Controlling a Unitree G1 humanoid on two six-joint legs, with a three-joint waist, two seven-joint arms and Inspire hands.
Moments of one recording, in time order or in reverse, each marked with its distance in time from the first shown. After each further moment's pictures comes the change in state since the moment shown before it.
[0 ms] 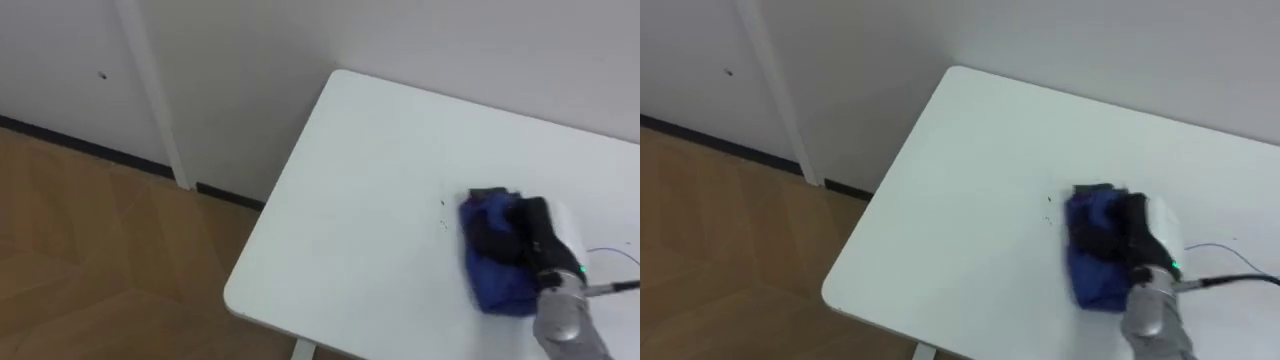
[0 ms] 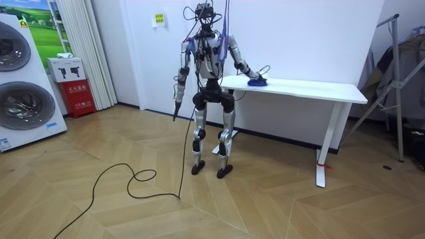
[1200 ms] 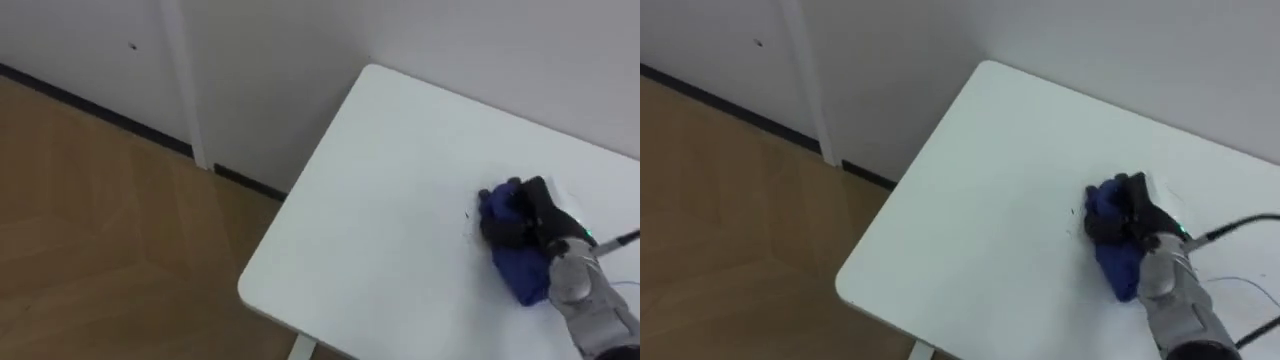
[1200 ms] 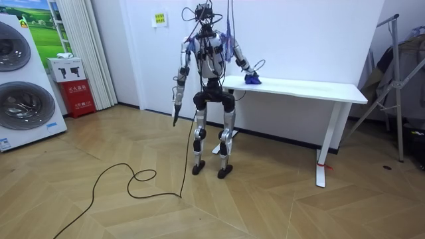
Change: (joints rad) left arm 0.043 0.021 -0.064 -0.009 0.039 0.056 -0.070; right arm -0.106 -0.051 0.196 -0.040 0.010 0.089 0.129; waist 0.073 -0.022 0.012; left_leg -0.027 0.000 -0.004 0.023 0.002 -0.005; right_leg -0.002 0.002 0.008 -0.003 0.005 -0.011
